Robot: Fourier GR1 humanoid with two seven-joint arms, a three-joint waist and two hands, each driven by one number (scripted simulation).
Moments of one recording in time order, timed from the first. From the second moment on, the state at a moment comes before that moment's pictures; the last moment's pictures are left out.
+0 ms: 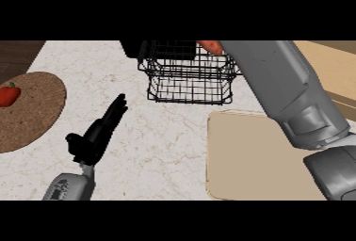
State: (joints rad) left arm -0.14 0.13 -0.11 -1.36 0.05 -0.09 -0.07; right arm -1.45 -0.14 0.08 -0.53 0.39 0.00 0.37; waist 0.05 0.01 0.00
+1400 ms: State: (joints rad) left arm -0.13 0.13 -0.09 -1.34 0.03 -0.10 -0.10; right arm -1.52 -0.13 -0.21 -0.32 0.22 -0.31 0.39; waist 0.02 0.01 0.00
